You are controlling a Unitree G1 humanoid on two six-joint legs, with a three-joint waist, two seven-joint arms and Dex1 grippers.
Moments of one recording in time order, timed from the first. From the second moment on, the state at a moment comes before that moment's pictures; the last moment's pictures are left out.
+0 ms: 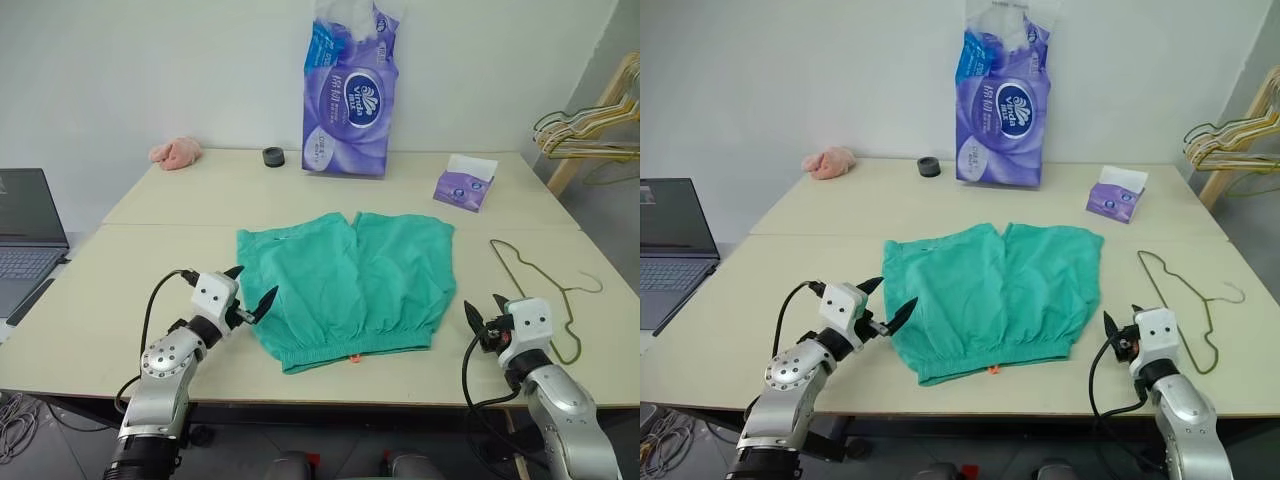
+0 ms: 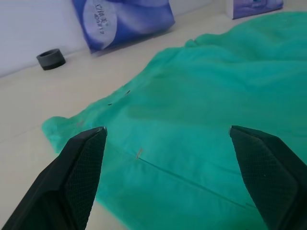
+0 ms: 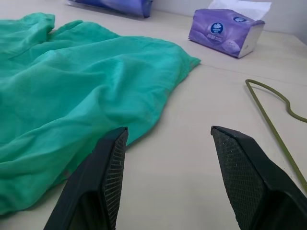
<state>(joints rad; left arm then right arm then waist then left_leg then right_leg) -0.06 0.43 0.10 0.09 -0.19 -0.01 -0.61 0.22 -0.32 -0.15 -0.32 0.15 0.22 0.33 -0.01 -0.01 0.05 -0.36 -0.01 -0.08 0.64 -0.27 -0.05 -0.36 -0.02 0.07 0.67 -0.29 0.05</state>
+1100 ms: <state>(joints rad) -0.29 0.76 0.01 0.03 -0.41 0.36 -1.21 -0.13 -0.26 -0.26 -0.46 0.64 1.38 0.20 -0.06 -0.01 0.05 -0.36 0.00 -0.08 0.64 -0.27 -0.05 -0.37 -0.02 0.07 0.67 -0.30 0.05</state>
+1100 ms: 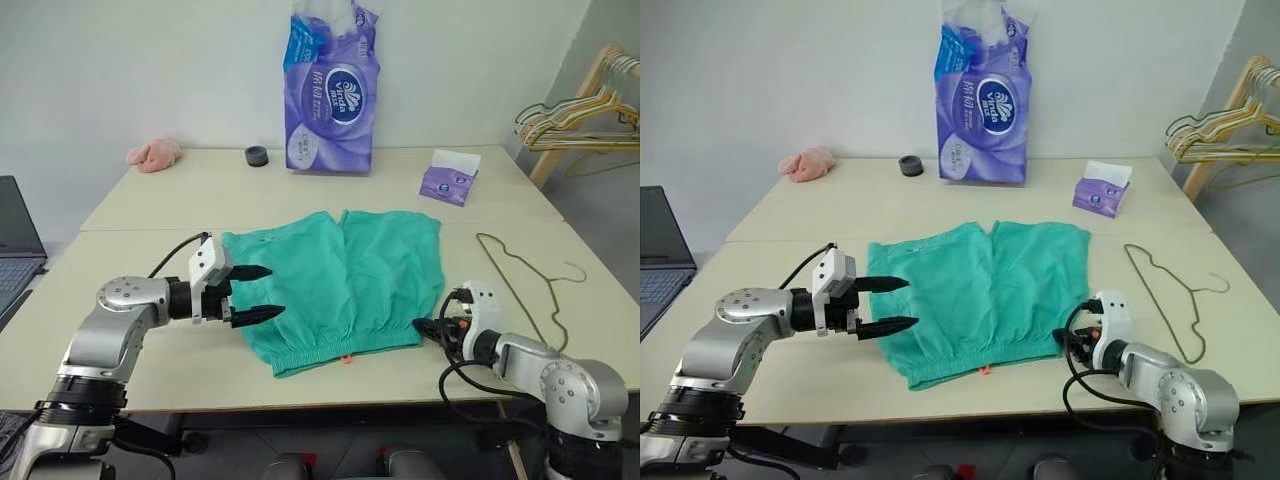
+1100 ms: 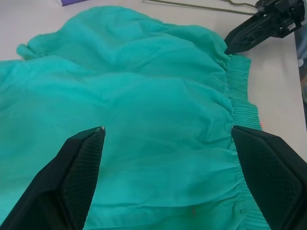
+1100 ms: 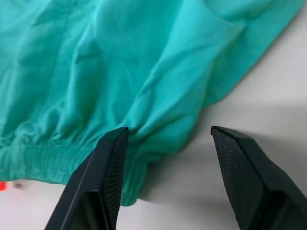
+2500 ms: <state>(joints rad) -0.22 0.83 -0.02 -0.08 -0.44 0.43 -1.31 -0.97 -0.55 0.38 0.75 -0.13 0.15 0.71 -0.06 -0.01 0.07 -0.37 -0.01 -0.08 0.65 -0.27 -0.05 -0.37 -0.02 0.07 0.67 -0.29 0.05</state>
